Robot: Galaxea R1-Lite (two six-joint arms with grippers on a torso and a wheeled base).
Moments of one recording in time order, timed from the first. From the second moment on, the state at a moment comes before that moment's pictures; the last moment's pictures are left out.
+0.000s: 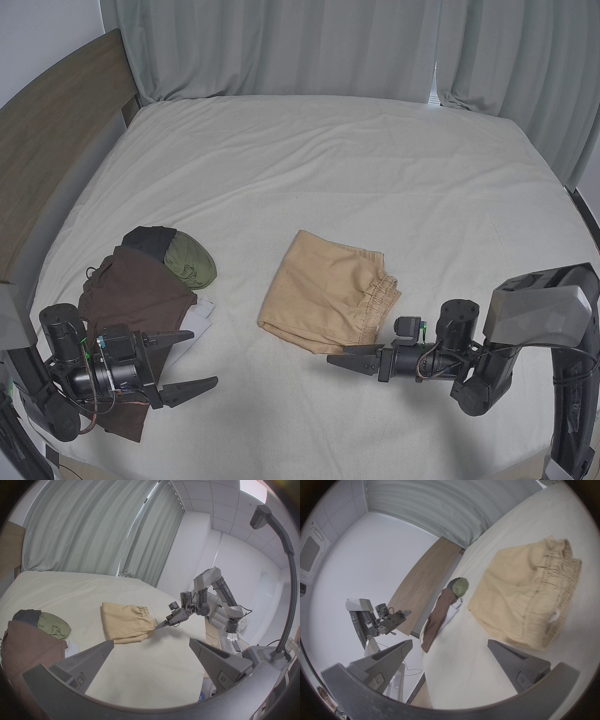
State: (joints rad) left arm -0.10 1.93 -0.11 -1.53 -0.90 0.15; right arm 0.45 2.38 -0.61 -1.54 0.74 0.52
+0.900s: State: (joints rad) left arm -0.10 1.93 -0.12 -1.53 -0.90 0.15; right arm 0.35 2.38 -0.90 -1.54 0.74 0.66
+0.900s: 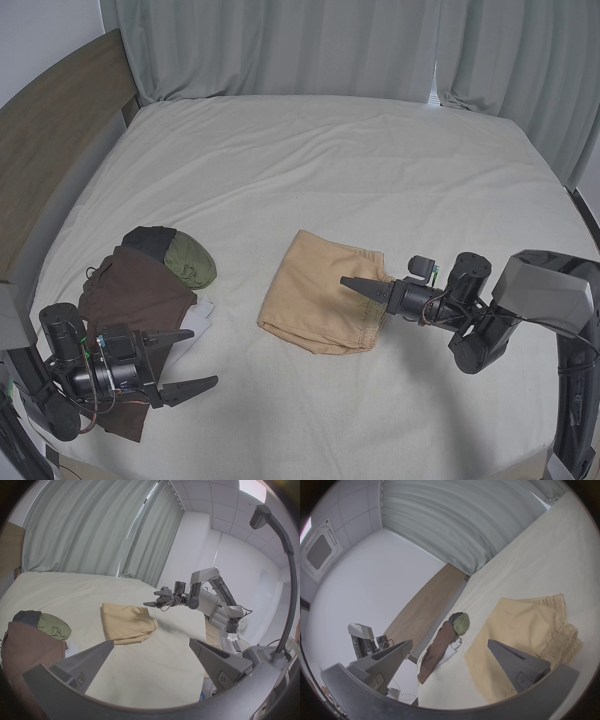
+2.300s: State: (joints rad) left arm -0.10 1.92 -0.11 -1.53 -0.90 0.15; right arm 0.31 2.27 -0.74 -1.54 0.73 0.62
